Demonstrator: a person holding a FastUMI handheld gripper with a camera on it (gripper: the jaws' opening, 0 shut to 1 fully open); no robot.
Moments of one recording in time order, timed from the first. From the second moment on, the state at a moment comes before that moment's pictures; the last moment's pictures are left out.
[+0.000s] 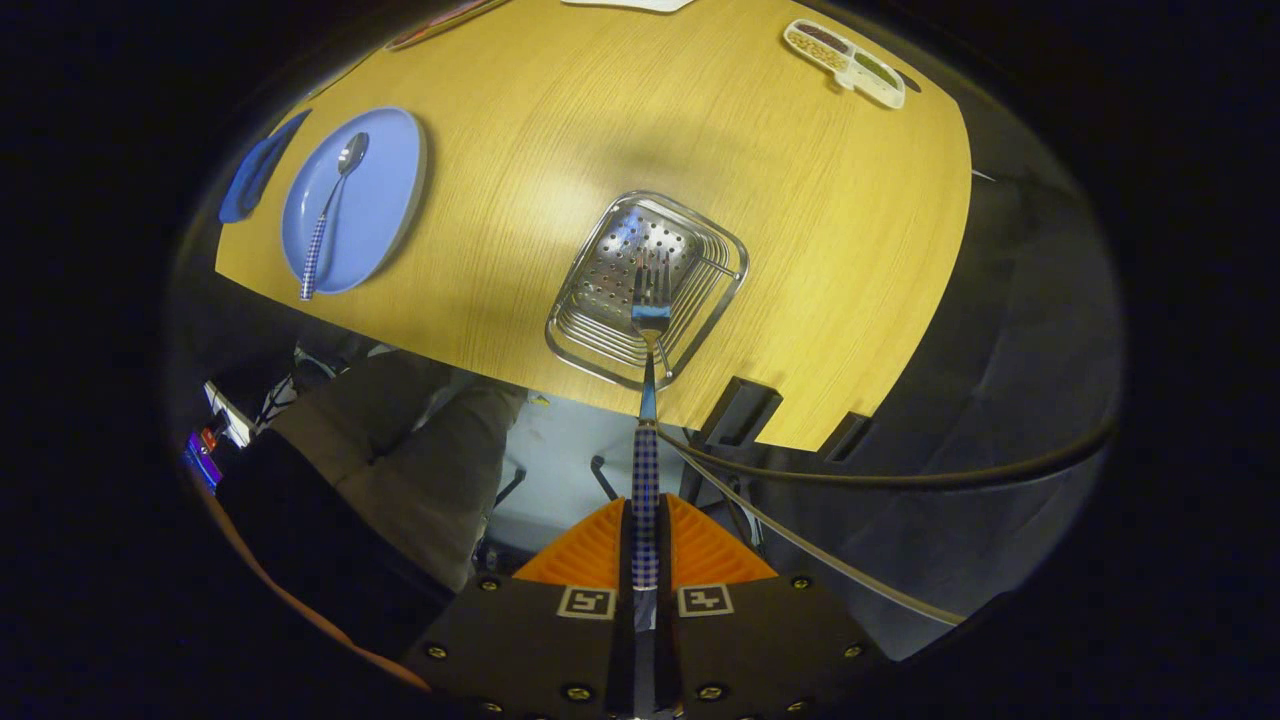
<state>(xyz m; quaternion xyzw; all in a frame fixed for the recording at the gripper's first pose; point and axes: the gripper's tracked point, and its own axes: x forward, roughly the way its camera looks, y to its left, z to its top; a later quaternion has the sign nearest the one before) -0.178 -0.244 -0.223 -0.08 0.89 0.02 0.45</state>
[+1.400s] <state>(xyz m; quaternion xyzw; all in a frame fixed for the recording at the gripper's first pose) -0.182 -0.211 -0.197 -0.03 0.82 -0.04 0.57</state>
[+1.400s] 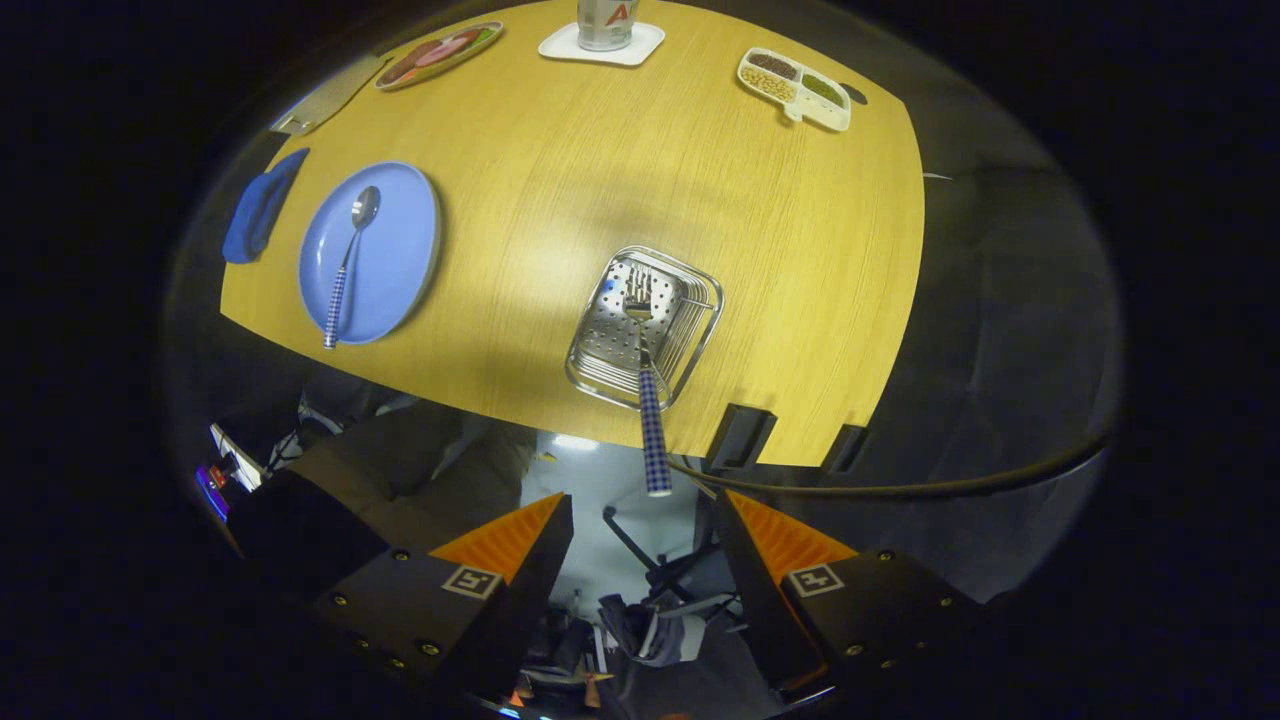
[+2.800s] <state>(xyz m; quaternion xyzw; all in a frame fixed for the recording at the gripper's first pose) -0.124 0.039 -0.250 0.04 0.65 0.02 0.76</state>
